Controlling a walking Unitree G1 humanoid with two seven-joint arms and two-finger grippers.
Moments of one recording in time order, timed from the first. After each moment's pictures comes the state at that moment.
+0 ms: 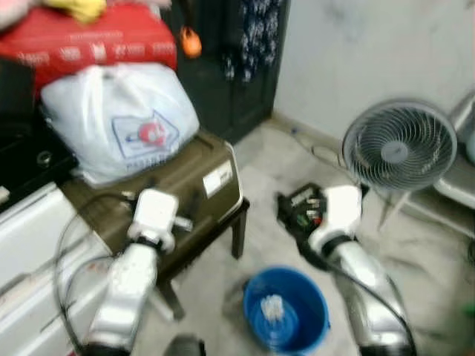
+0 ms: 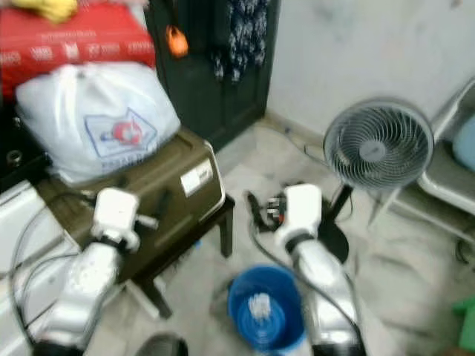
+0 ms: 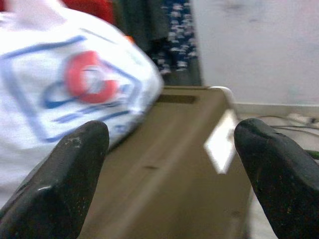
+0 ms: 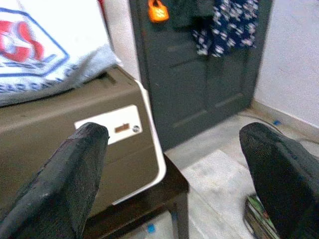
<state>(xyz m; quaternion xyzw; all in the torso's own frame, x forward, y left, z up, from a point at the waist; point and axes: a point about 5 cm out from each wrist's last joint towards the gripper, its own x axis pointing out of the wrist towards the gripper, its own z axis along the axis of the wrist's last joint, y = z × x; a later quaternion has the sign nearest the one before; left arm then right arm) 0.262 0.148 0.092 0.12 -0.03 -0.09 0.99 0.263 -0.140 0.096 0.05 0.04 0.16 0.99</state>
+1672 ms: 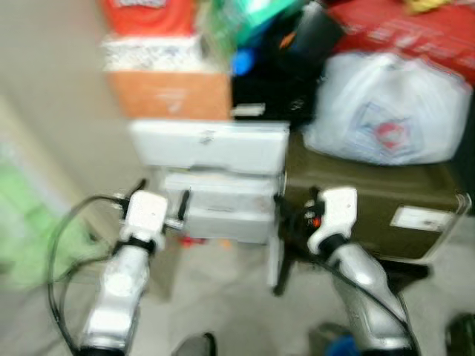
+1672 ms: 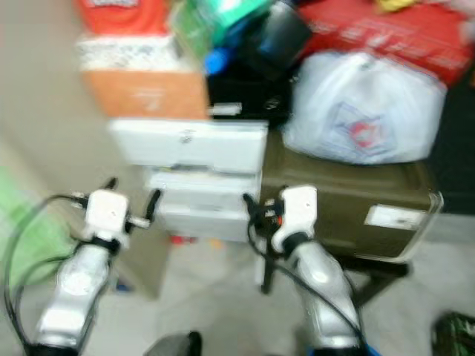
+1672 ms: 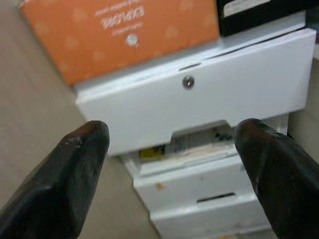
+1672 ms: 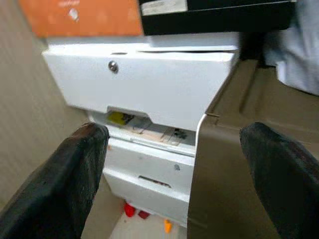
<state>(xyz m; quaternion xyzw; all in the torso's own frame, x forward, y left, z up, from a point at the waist) 0.258 0.153 0.089 0.12 -0.01 -0.09 0.99 0.256 -0.142 0.096 0.04 0.05 0.15 0.99</state>
